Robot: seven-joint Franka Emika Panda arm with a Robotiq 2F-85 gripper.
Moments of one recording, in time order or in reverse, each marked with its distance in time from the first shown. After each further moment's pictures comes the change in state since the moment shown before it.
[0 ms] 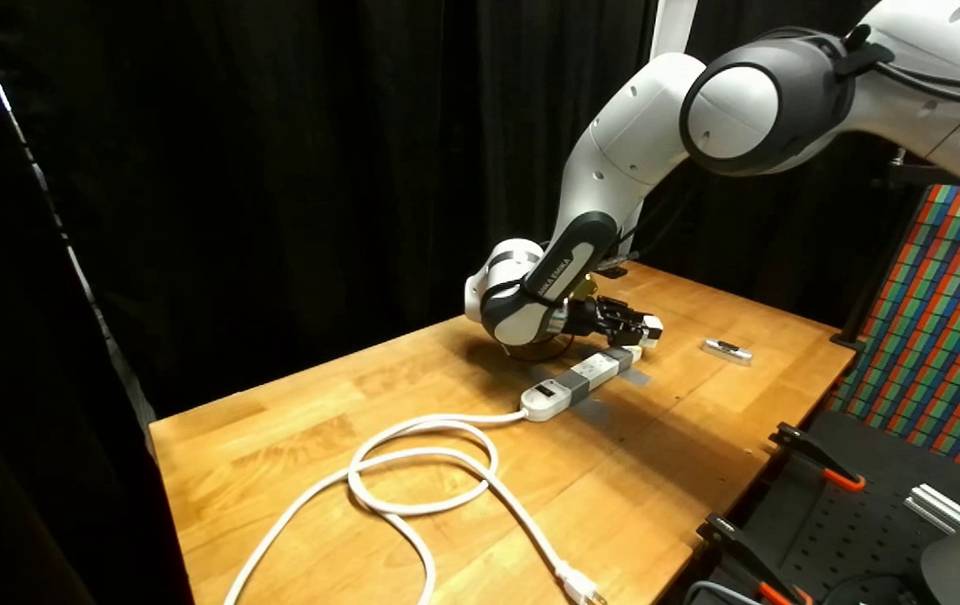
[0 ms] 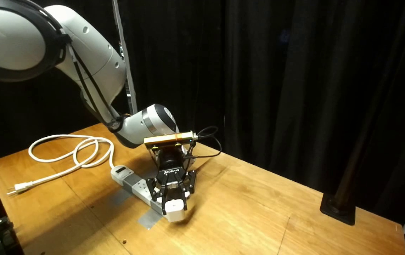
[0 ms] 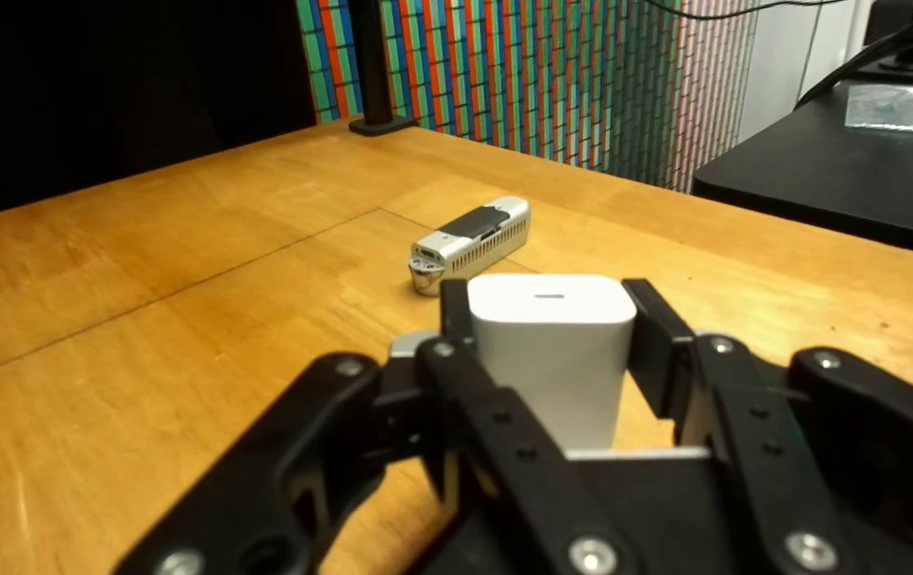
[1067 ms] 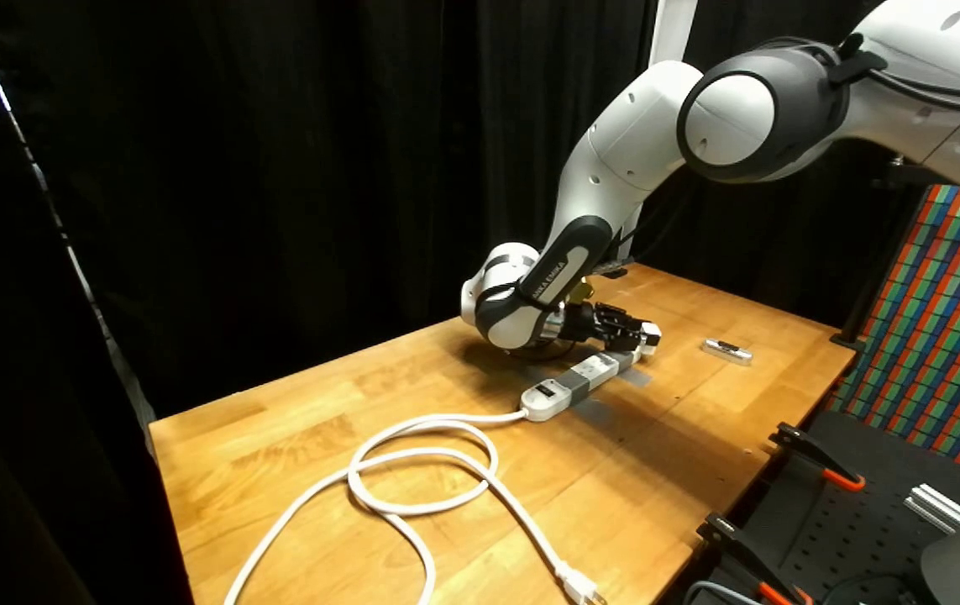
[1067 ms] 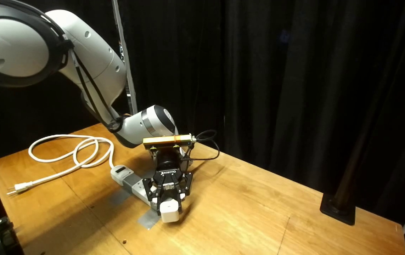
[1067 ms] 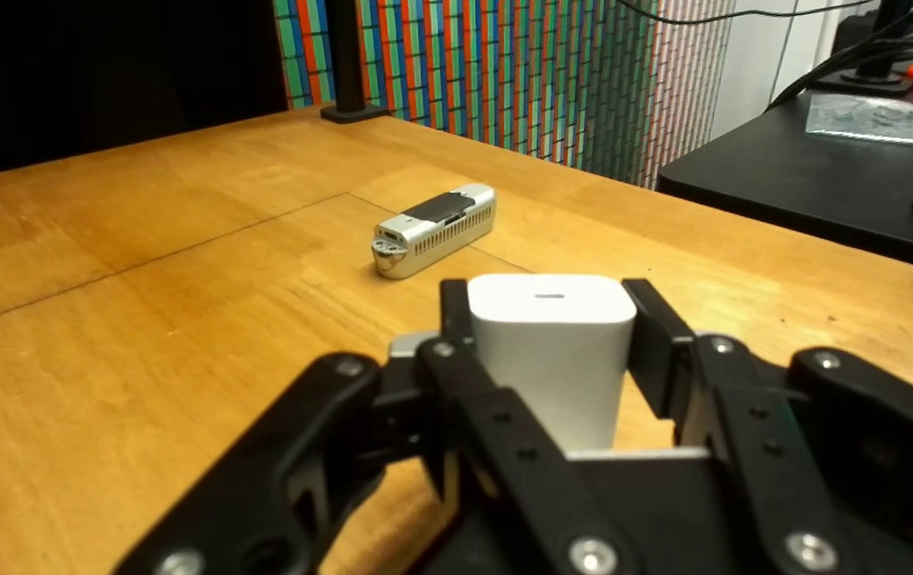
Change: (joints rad) arm -0.003 0.020 0.021 0.024 0.024 -0.028 -0.028
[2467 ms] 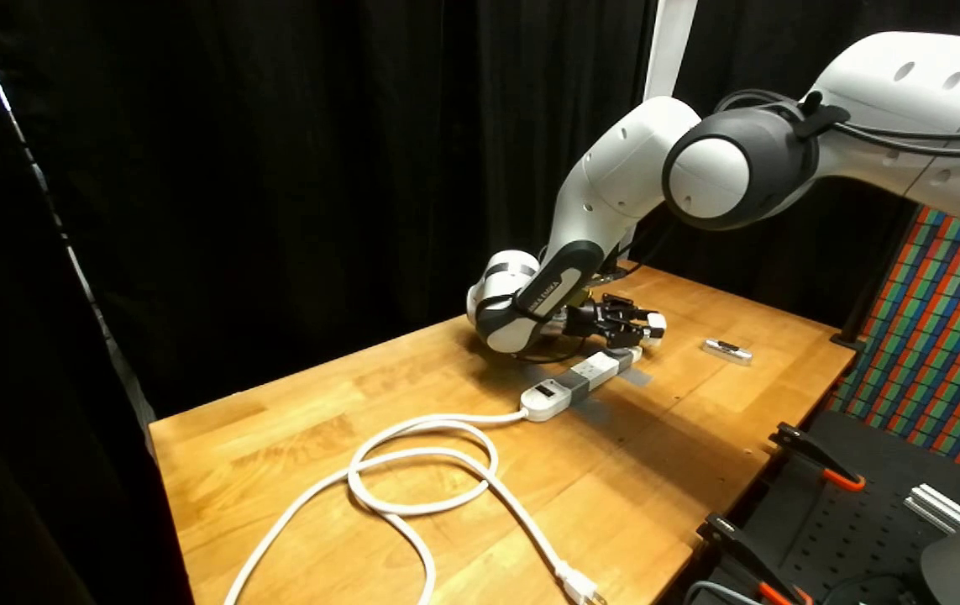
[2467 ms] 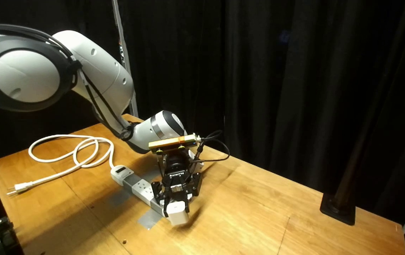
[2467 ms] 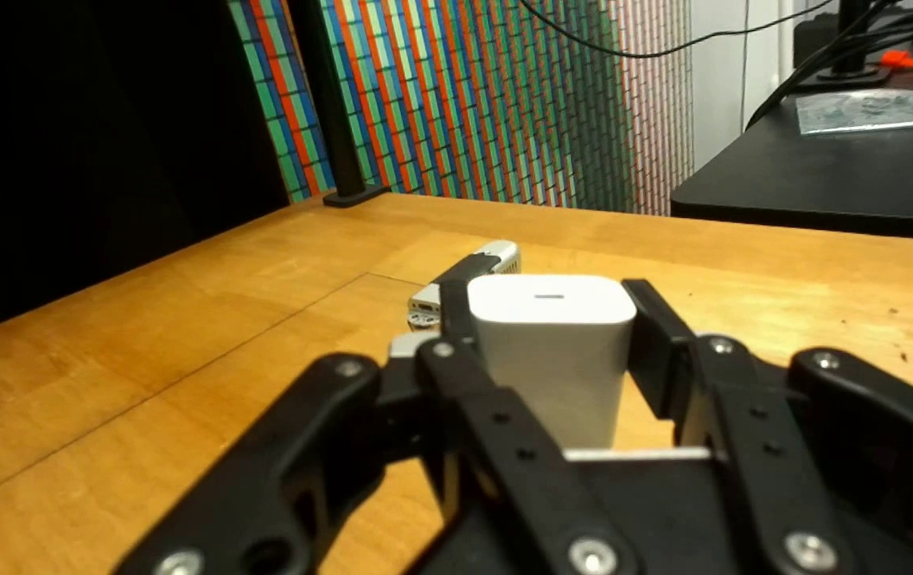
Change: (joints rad) arm 0.008 0.128 -0.063 0.194 -0.001 -0.130 0.075
